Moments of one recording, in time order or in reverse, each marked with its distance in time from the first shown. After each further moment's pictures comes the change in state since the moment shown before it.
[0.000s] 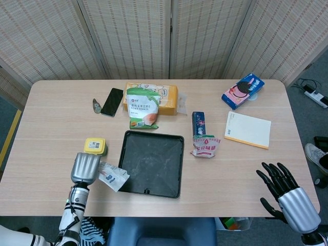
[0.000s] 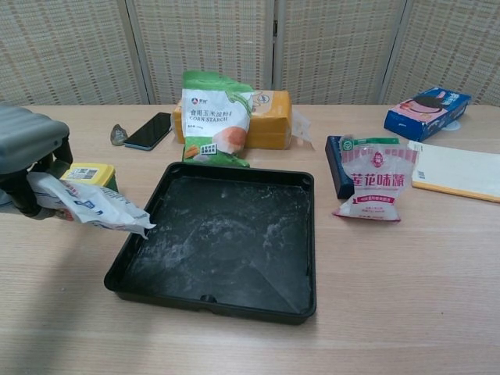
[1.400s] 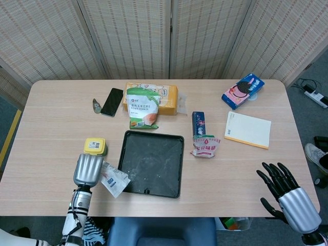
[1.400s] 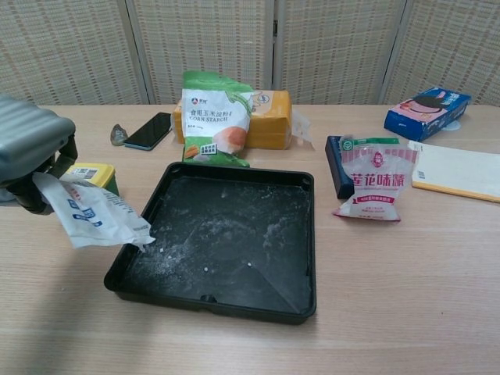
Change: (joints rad) left arm 0.078 -0.051 -0.026 0.030 0.128 -0.002 0.046; right arm 0.000 0.001 0.001 -0.002 0.001 0.000 0.001
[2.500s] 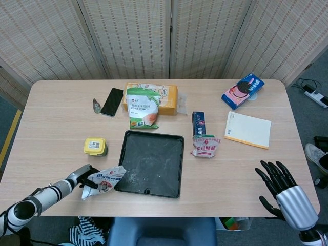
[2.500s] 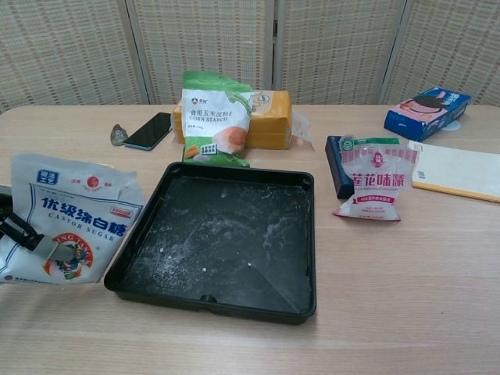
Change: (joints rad) left arm 0.117 0.373 -0.312 0.395 -0.326 -1.535 -1.360; right arm 0.010 -0.006 0.006 -0.017 0.025 -0.039 -0.025
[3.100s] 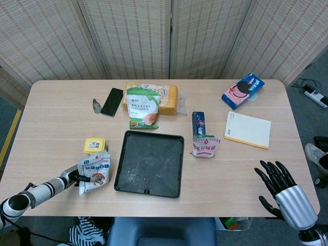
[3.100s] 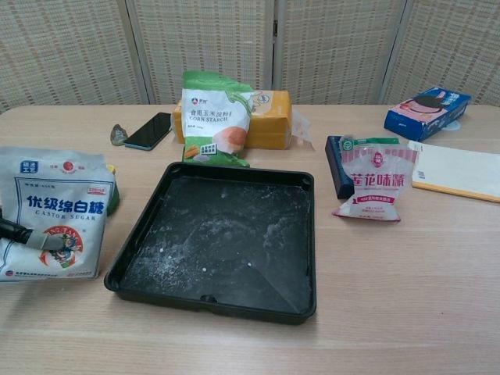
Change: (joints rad) left arm 0.100 -0.138 -0.148 0.297 0.092 -0.231 -0.195; right arm 0.000 0.001 -0.002 -0.006 0.002 -0.004 -0.007
